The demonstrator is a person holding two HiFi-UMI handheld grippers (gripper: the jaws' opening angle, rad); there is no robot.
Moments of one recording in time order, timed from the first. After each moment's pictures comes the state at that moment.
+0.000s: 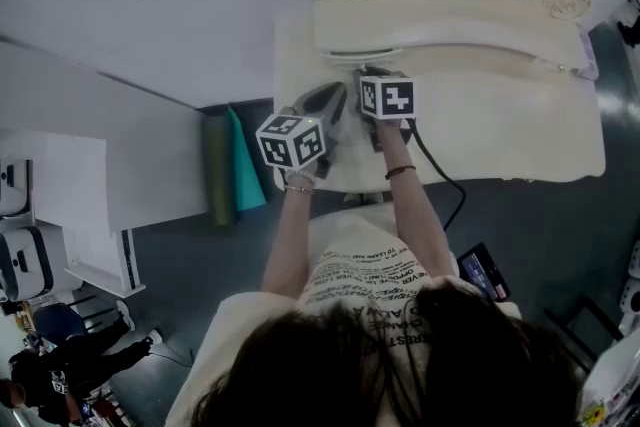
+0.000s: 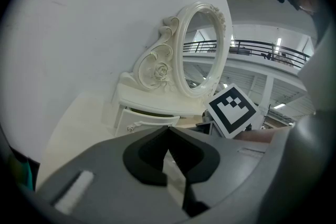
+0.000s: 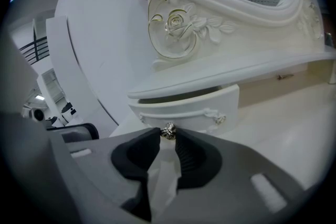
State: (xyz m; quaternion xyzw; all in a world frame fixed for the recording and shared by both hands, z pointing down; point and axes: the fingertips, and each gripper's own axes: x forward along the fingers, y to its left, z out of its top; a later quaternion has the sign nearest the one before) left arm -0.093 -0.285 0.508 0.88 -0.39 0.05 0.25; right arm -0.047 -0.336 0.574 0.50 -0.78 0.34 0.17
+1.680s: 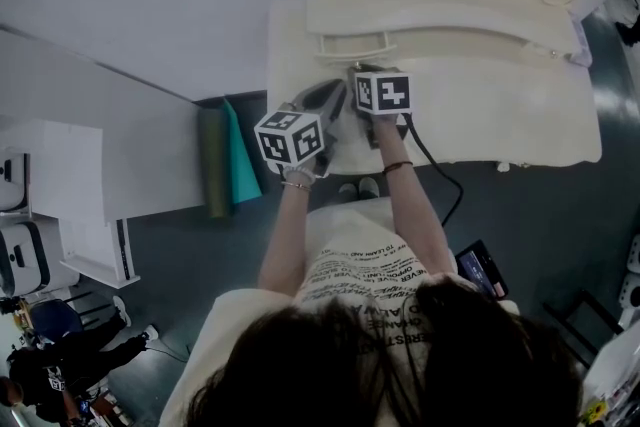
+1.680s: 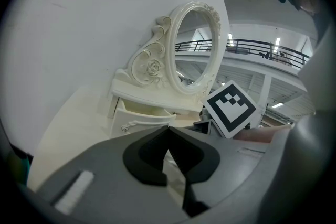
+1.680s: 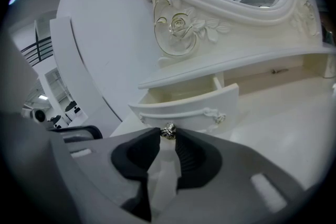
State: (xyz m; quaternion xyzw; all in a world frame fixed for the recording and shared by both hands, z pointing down) left arm -0.079 -0.247 0.509 0.89 -0.39 0.06 0.25; right arm -0.045 -0.298 0.573 0.48 -0.79 0.34 0.18
